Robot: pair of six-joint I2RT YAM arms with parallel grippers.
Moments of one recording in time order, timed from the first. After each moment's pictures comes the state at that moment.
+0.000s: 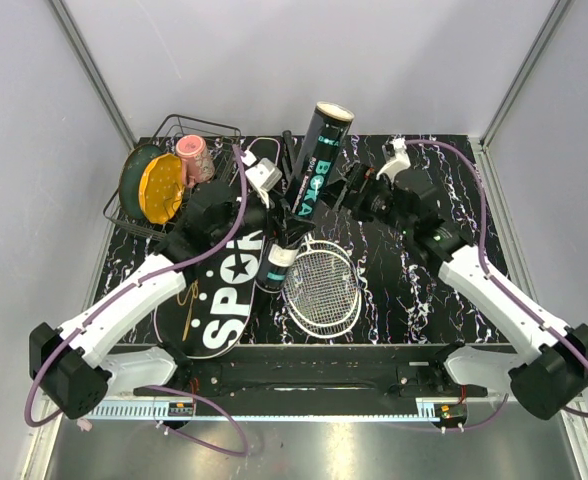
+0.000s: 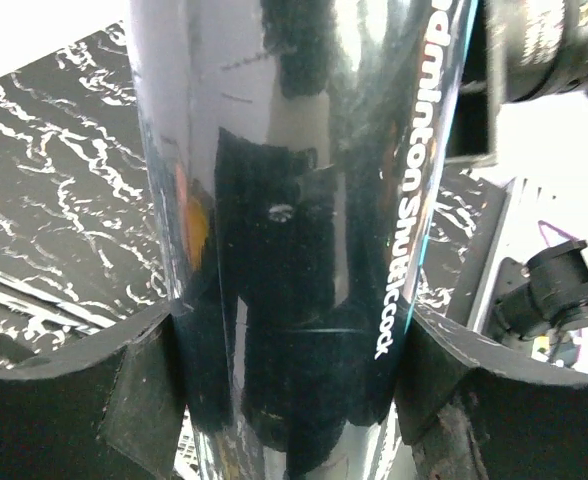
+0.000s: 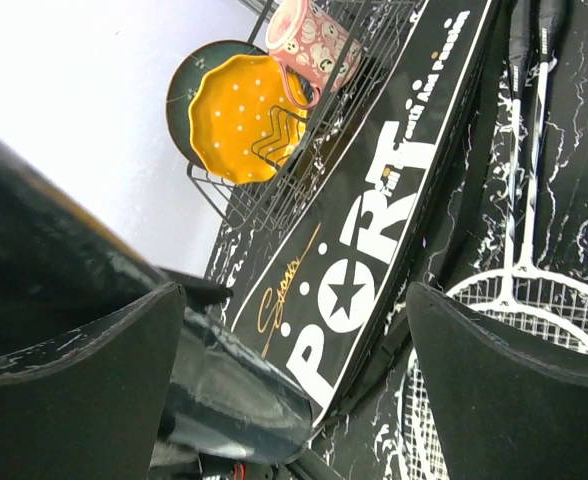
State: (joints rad) left arm -0.65 1.15 1.02 -0.01 0.42 -0.17; right arm 0.56 1.17 1.07 -0.10 -0.16 0.79
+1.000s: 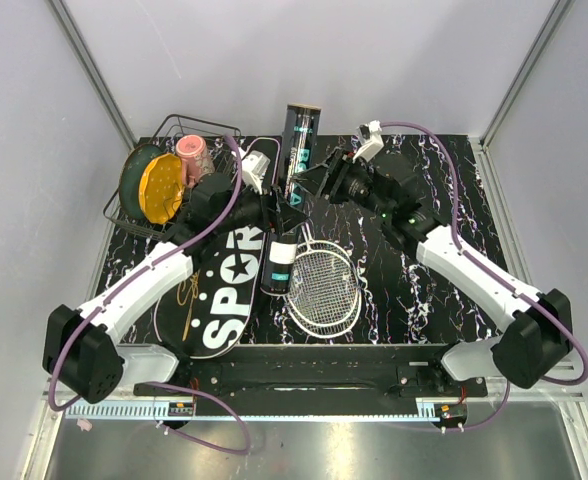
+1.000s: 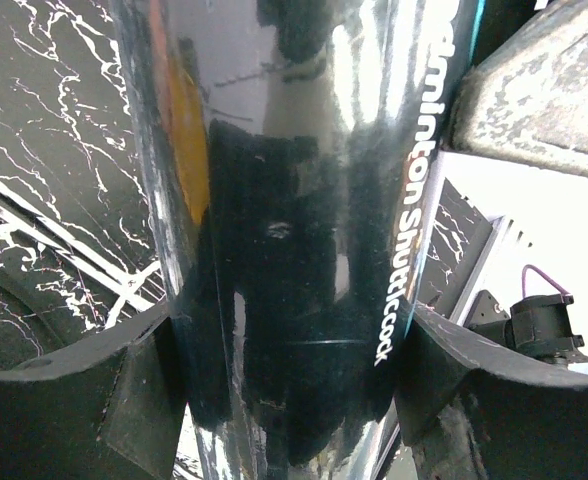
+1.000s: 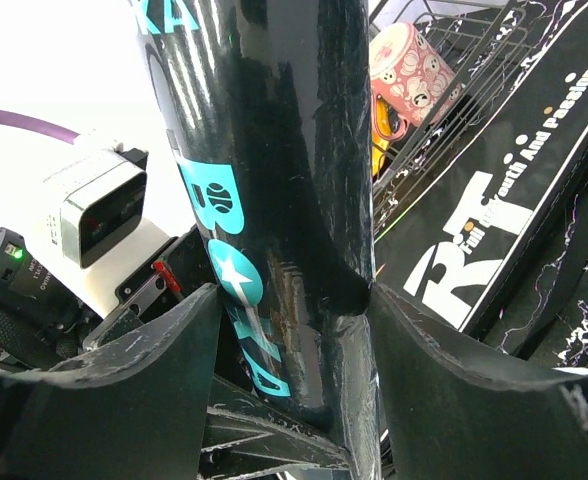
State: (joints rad) left arm -0.53 1.25 0.99 0.03 0.47 -0.42; right arm 0.61 1.36 1.17 0.14 -0.25 0.79
